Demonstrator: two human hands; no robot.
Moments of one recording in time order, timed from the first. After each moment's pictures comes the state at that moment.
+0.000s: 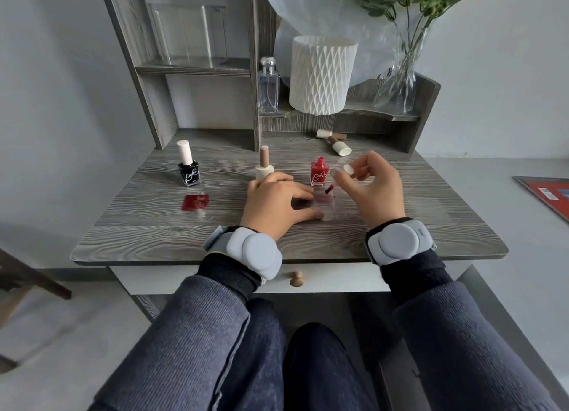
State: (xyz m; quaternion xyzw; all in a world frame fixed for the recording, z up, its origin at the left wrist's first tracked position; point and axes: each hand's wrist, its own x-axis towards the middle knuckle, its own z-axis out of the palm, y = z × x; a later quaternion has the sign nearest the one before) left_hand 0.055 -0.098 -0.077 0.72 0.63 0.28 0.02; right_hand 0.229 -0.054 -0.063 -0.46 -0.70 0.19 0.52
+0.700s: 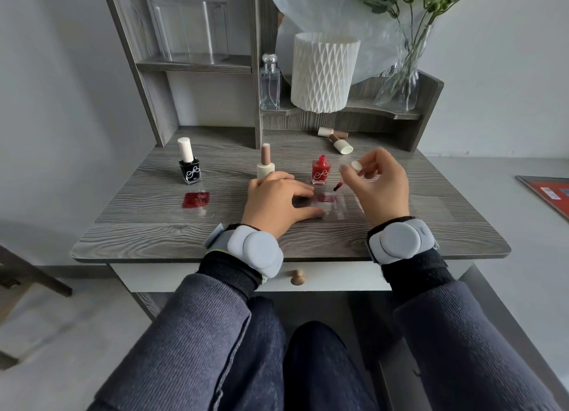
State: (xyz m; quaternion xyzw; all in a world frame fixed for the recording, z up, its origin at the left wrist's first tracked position) left_hand 0.055 -0.098 -0.078 0.72 0.63 0.28 0.02; right_hand 0.229 -0.056 -0.061 -0.47 -0.68 0.18 0.54
